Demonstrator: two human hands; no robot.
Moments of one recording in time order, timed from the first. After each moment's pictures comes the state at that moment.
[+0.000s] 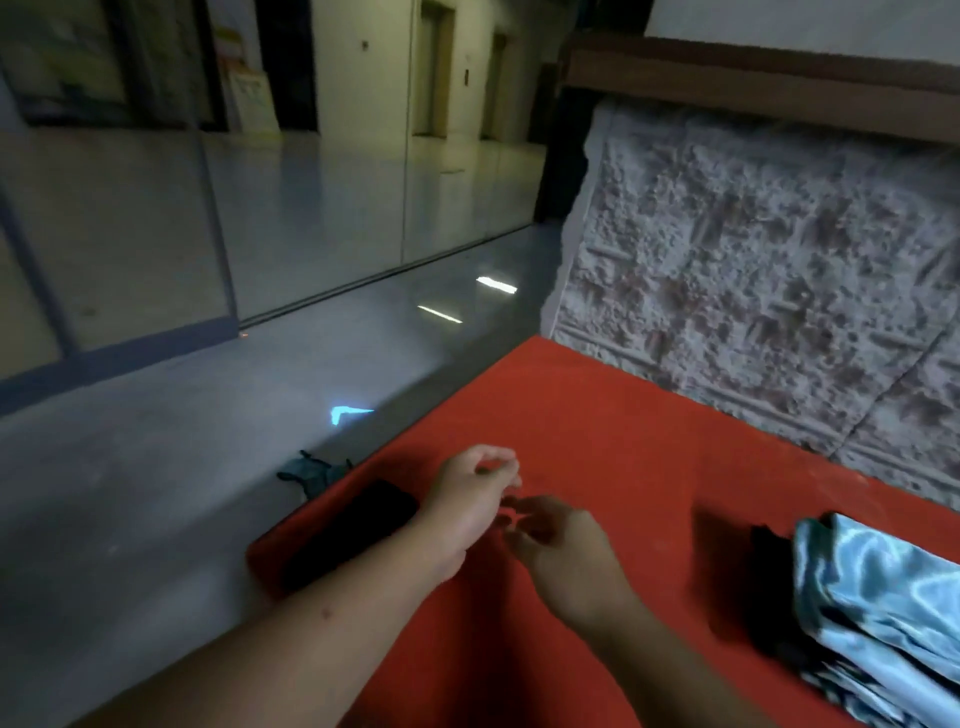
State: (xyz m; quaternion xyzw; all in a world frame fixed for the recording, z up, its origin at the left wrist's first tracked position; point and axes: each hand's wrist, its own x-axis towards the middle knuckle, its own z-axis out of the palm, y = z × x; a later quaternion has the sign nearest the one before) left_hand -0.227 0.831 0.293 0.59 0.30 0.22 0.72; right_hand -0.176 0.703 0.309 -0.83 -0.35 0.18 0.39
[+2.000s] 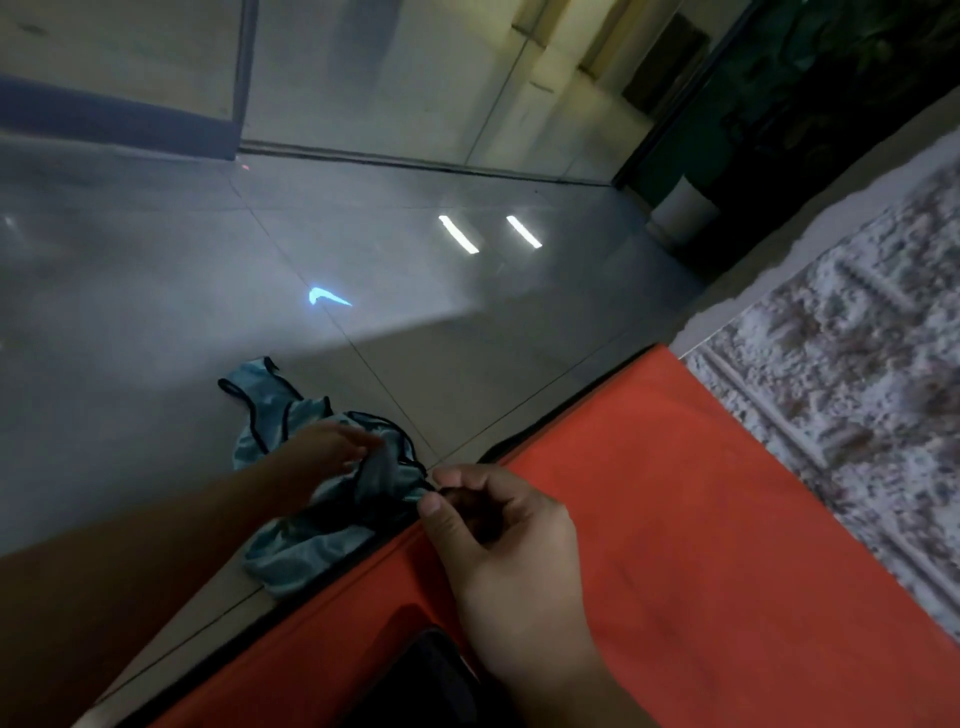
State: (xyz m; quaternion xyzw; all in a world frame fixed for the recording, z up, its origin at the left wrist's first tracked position) left_hand -0.175 1.193 -0.025 0.52 0.34 0.15 0.77; right_hand -0.140 0.960 0.195 -0.76 -0.41 0.21 0.45
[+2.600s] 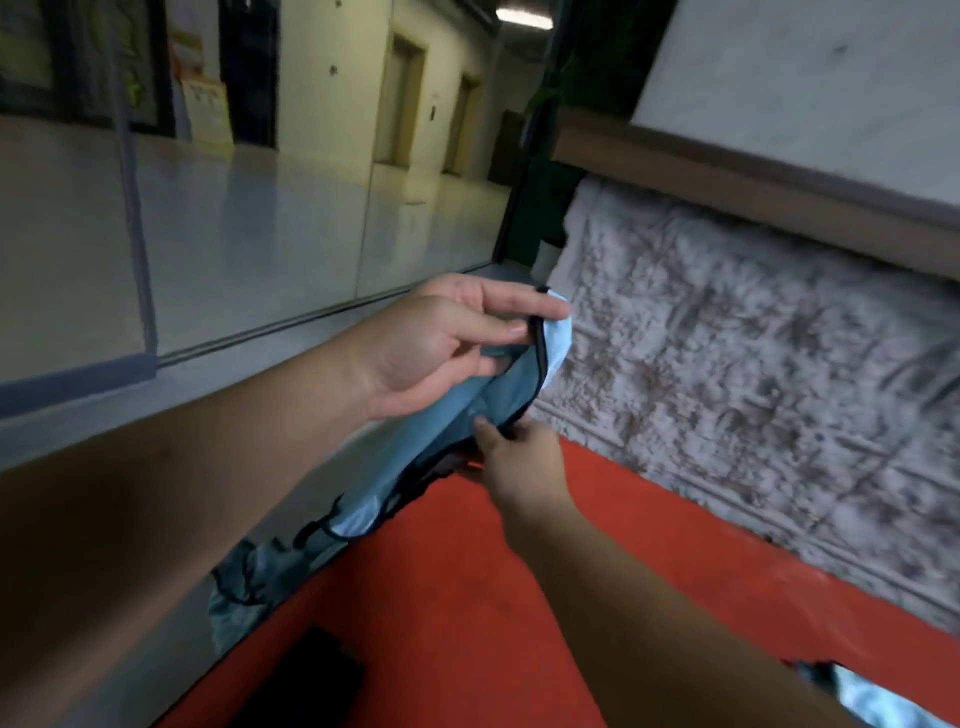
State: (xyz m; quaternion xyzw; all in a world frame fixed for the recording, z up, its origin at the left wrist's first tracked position) left_hand -0.182 0.978 0.510 0.65 -0.07 0.16 0.74; right_hand -0.091 0.878 0.406 -0.69 -0.23 0.19 0.66
